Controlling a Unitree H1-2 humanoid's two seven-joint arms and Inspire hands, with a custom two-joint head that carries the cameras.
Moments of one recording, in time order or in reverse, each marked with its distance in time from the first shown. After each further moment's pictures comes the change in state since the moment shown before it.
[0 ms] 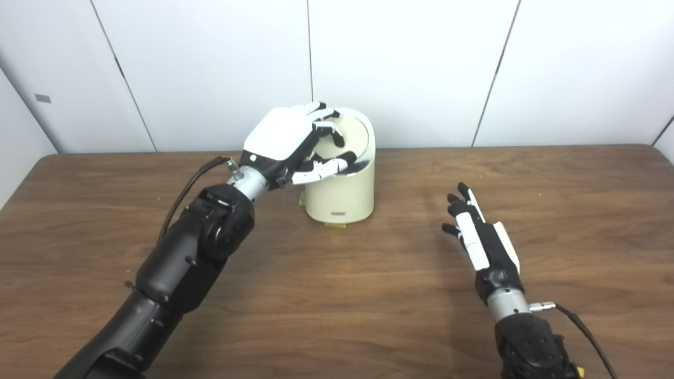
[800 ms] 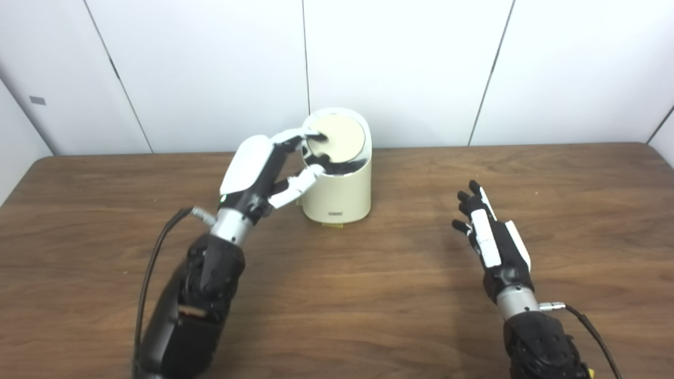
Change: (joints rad) left arm 0.307 -0.226 0.360 -0.298 -0.506 0.146 0.013; right arm -0.005 0.009 -0.049 0.006 0.074 0.008 0.014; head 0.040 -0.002
